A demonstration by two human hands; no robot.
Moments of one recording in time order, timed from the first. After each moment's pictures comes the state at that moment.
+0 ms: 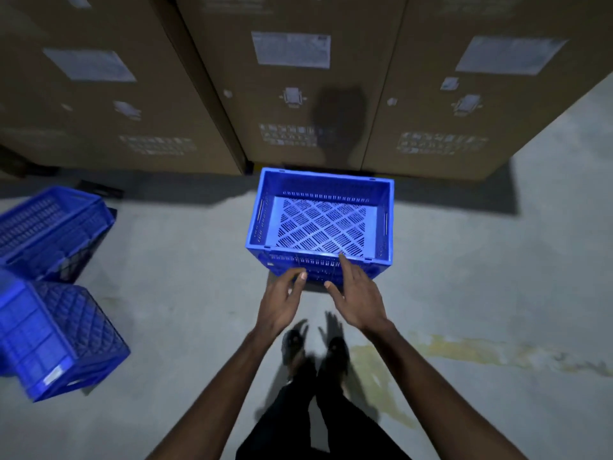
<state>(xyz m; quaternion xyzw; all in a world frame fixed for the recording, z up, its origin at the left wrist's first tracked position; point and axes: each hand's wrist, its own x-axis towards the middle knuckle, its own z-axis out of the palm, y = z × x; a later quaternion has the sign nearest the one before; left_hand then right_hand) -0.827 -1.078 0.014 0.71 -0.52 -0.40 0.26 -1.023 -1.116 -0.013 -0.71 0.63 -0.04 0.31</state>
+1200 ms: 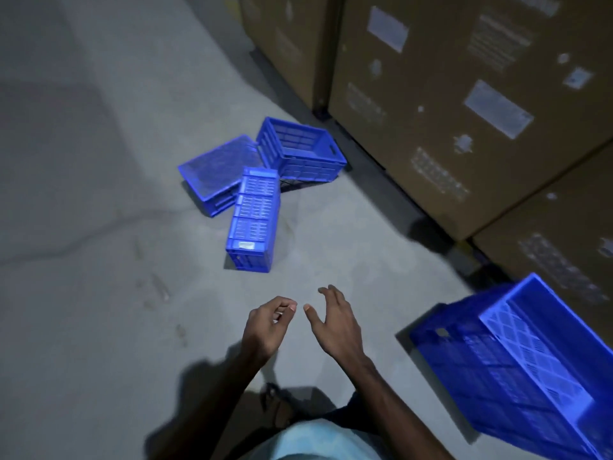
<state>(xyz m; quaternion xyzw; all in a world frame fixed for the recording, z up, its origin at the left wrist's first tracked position) -0.394 -0.637 0.056 0.82 -0.15 -0.26 0.48 -0.477 -0.785 0.064 -0.88 0.32 0.06 0.35</state>
